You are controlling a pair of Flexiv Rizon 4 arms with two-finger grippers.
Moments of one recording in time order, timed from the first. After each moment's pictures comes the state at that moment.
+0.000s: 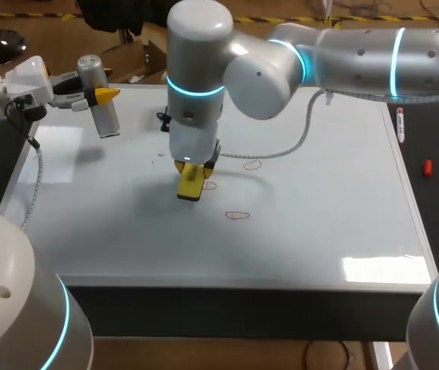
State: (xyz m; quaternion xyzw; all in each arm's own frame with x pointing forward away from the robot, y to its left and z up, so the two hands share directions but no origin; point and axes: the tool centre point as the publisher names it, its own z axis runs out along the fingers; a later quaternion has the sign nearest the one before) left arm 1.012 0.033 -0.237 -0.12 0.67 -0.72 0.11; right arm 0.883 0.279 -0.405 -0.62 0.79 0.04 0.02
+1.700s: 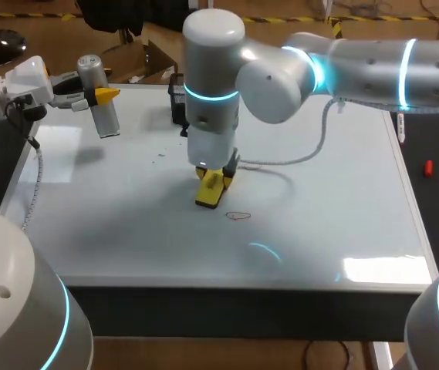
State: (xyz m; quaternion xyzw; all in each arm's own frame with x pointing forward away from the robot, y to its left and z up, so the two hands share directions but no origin) left arm 1.012 0.033 -0.237 -0.12 0.68 -0.72 0.11; right arm 0.880 0.227 -0.435 -0.56 0.83 0.03 -0.02
